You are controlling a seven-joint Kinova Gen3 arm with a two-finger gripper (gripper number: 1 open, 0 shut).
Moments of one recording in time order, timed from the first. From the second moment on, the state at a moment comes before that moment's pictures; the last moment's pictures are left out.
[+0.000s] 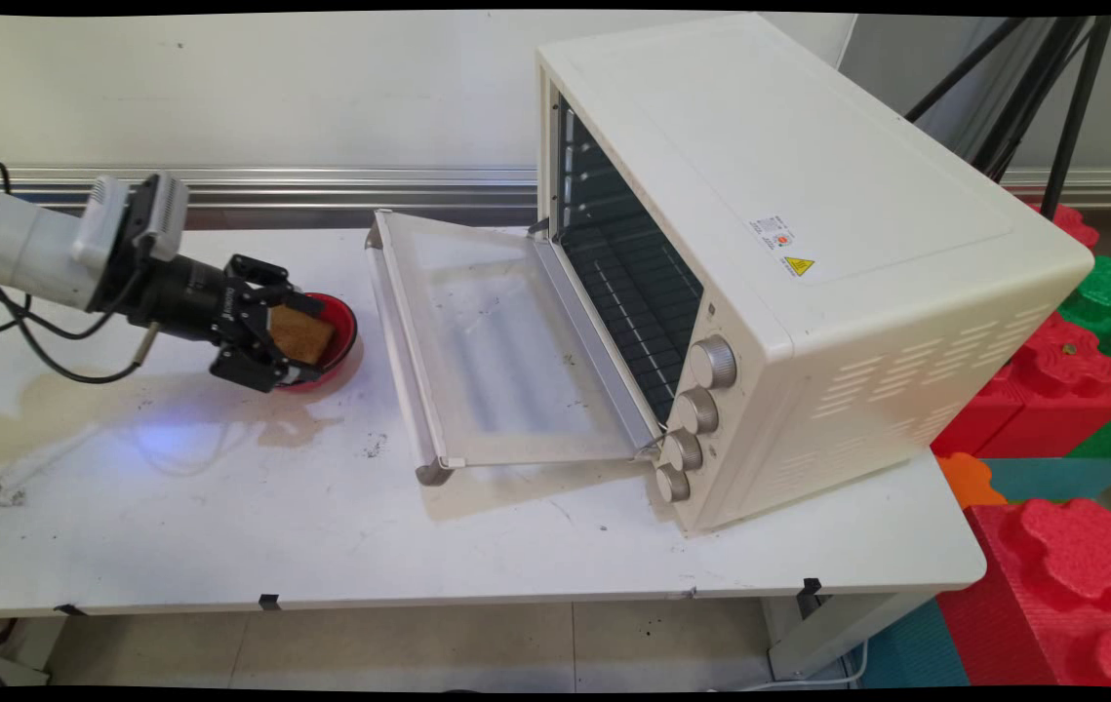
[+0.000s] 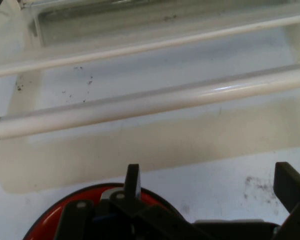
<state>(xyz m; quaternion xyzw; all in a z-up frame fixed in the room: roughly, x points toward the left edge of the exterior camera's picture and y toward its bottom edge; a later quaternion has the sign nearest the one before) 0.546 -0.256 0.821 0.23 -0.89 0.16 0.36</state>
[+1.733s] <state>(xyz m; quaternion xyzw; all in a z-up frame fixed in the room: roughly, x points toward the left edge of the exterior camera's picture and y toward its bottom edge) 0.513 -0.282 0.776 0.24 -0.88 0.16 0.38</state>
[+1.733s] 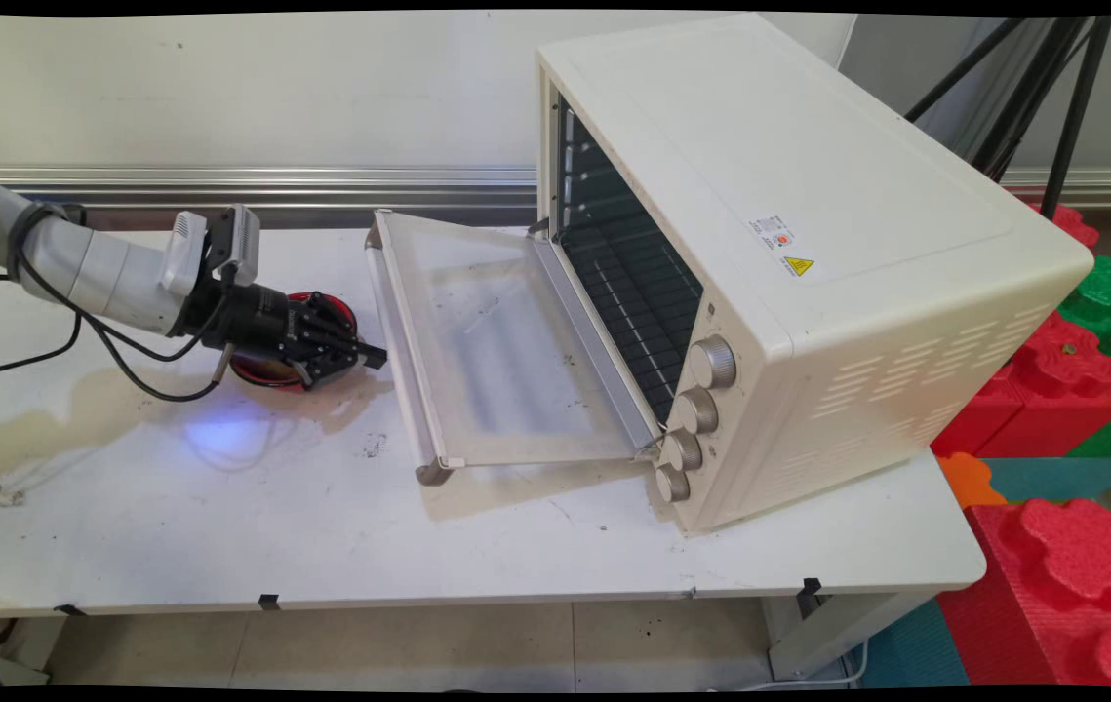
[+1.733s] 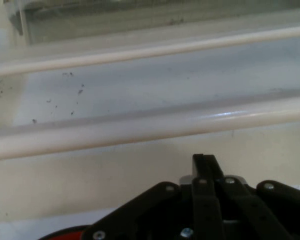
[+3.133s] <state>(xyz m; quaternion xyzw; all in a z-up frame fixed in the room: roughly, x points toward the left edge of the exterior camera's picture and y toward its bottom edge) 0.495 -0.293 0.808 0.24 -0.84 0.19 0.44</state>
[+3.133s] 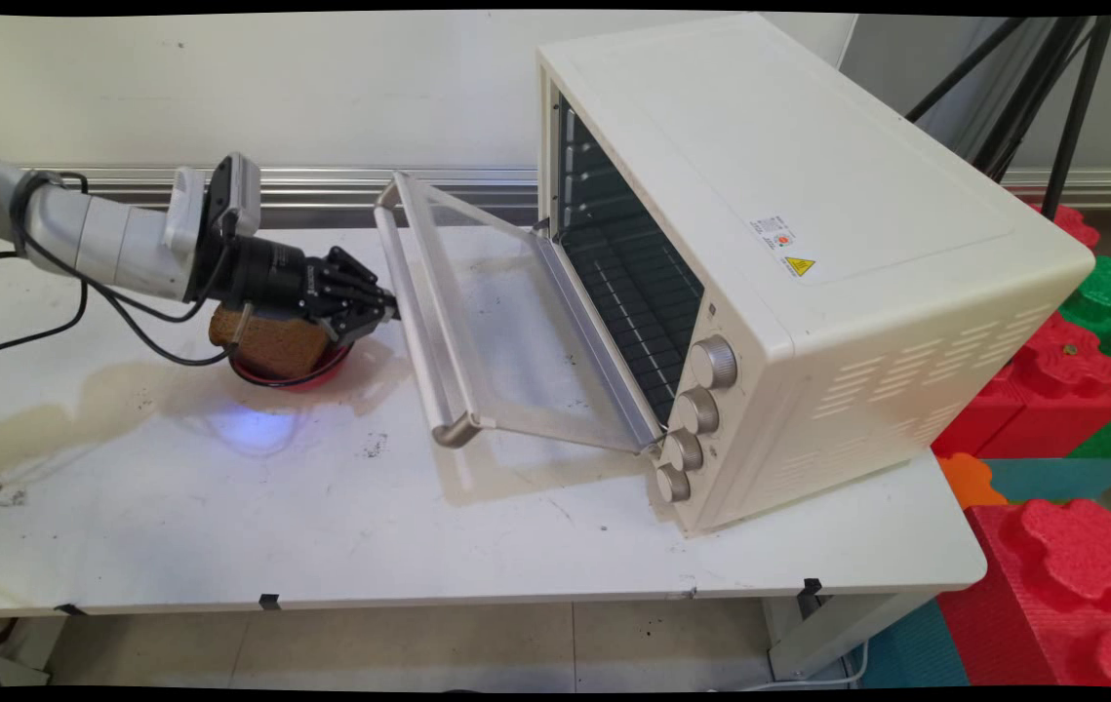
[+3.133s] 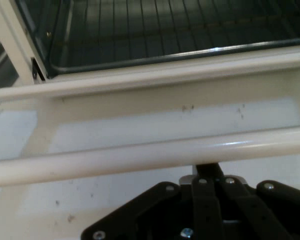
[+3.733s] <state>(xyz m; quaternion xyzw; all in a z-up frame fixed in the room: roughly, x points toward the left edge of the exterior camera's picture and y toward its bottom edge) 0.464 -0.314 0.836 0.24 -0.82 0.20 0.47</state>
